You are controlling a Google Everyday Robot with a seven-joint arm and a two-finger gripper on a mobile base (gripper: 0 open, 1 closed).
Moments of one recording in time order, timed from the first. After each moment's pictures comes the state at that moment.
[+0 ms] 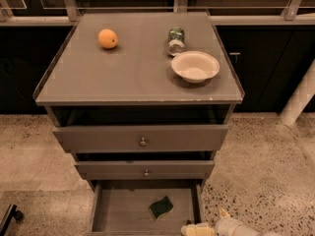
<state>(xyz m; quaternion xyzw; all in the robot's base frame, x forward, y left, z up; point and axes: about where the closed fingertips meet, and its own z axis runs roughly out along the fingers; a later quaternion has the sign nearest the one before) 0.383 -0.172 0.426 -0.13 0.88 0.27 0.37</state>
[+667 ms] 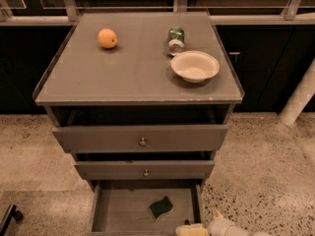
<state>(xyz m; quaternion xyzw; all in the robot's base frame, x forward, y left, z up) 0.389 -0.161 0.400 -0.13 0.88 0.27 0.37</state>
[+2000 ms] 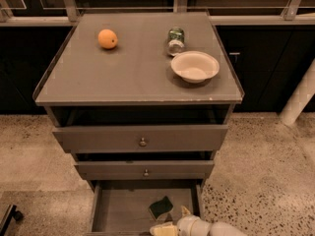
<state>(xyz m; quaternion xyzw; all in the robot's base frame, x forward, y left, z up) 0.426 -0.058 0.298 -0.18 0.86 0.32 0.35</state>
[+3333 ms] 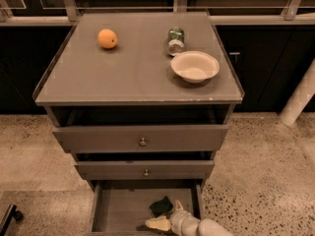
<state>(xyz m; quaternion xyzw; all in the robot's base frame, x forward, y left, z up) 0.475 -0.041 0.224 -0.19 0.84 0.31 0.40</state>
